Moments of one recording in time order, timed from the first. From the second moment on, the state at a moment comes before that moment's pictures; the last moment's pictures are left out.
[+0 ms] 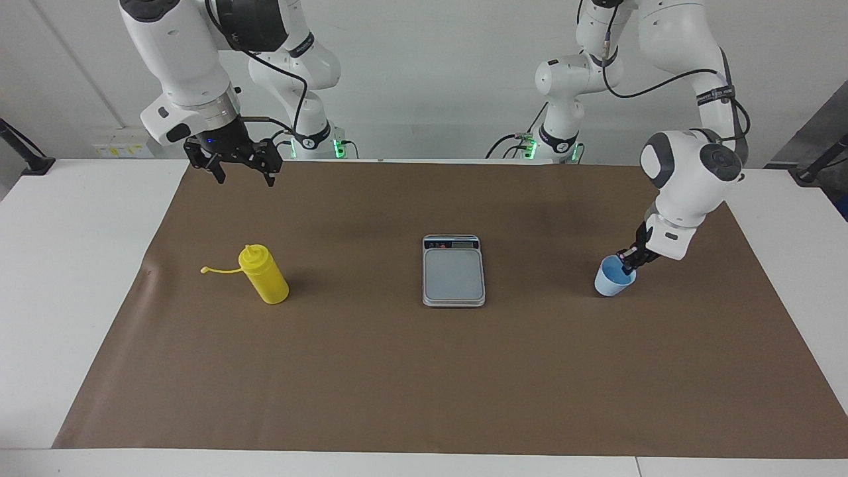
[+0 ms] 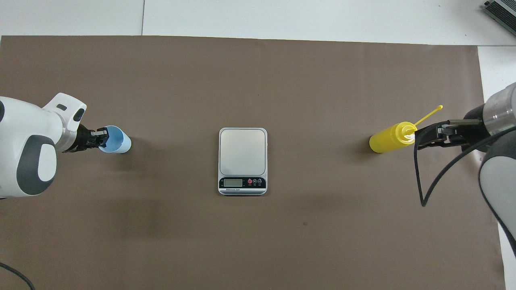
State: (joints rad) left arm 0.14 0.13 -0.15 -2.02 -0.02 2.16 -0.23; right arm 0.01 -0.02 0.06 -1.63 -0.02 1.54 0.12
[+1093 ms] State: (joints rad) left arm -0.30 0.17 -0.17 -1.81 -0.06 2.13 -0.55; right arm 0.00 -0.02 0.05 -1.63 -0.02 1.54 0.12
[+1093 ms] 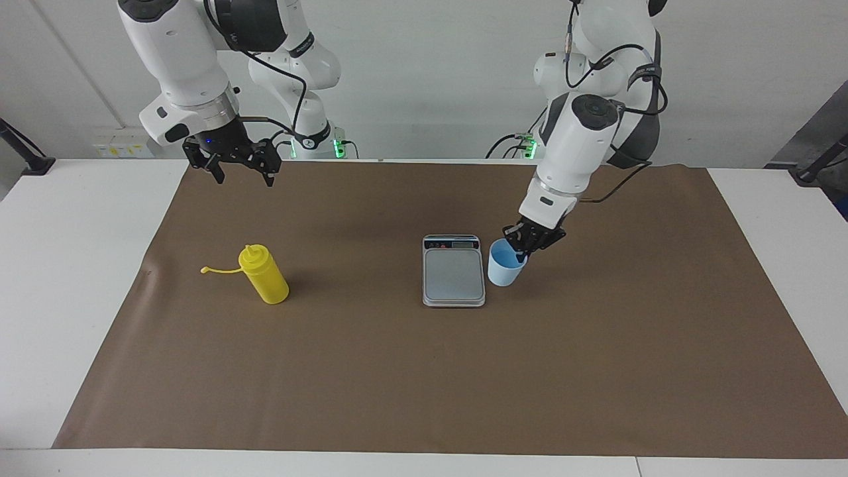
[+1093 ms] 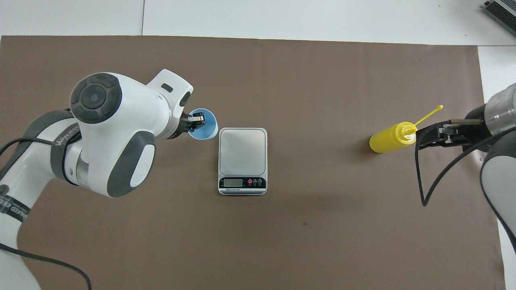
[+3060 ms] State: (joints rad) left arm -0.28 0.17 -0.13 -1.79 -0.01 2.05 -0.54; right arm -0.15 0.00 0.04 -1.64 0.13 1.62 0.48
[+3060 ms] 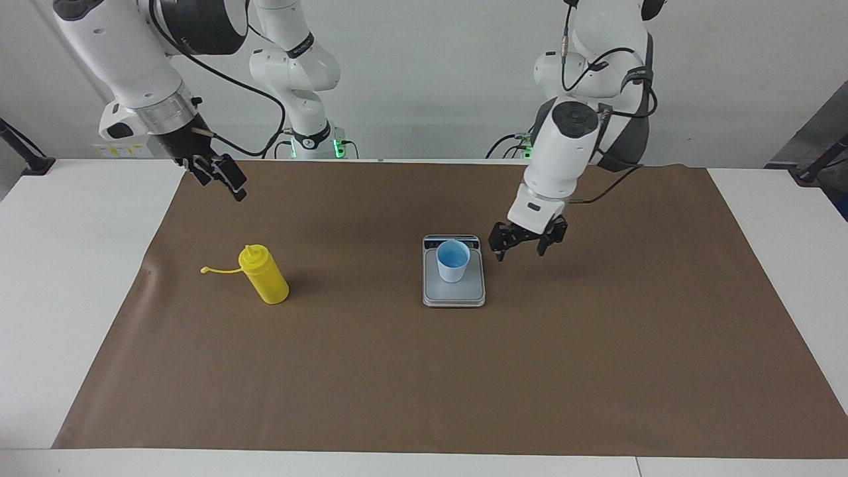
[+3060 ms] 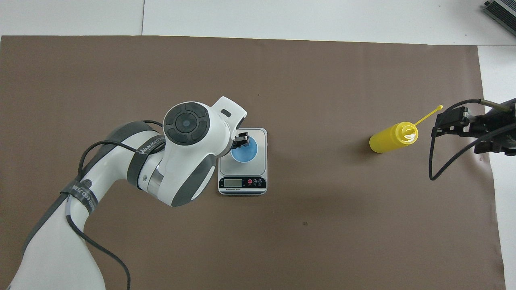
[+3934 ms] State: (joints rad) left arm 0.01 -0.01 -0.13 -1.79 0.00 1.79 -0.02; right arm -0.44 0.25 0.04 -1.66 0.43 1.71 0.82
